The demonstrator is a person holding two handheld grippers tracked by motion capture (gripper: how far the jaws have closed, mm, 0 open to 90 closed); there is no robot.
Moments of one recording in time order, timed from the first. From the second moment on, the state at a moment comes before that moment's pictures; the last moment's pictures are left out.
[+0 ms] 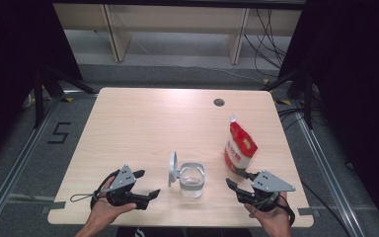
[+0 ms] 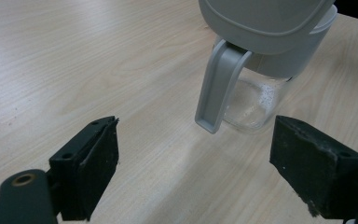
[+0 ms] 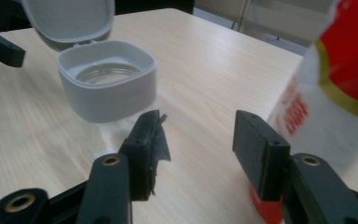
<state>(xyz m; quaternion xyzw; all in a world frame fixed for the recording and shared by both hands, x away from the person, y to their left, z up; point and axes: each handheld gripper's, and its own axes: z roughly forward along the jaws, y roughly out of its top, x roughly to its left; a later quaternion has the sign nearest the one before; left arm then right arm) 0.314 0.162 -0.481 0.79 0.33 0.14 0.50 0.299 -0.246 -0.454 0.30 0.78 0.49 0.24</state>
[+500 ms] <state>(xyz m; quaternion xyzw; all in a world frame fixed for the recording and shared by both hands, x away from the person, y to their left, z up) 0.313 0.163 -0.480 0.79 0.32 0.15 0.49 0.308 -0.272 -0.467 0.38 0.75 0.47 0.27</state>
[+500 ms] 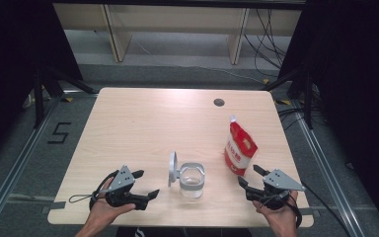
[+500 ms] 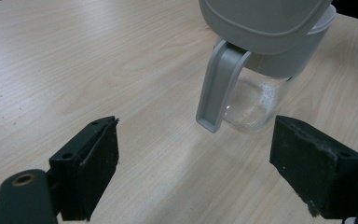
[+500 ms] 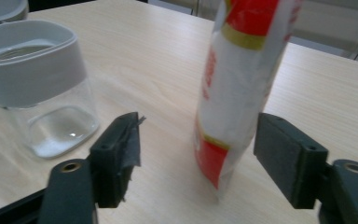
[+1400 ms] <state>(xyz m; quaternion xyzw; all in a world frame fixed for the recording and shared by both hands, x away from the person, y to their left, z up) 0.311 0.163 -0.482 0.80 0.32 0.15 0.49 0.360 -0.267 -0.487 0.39 0.70 0.51 0.30</state>
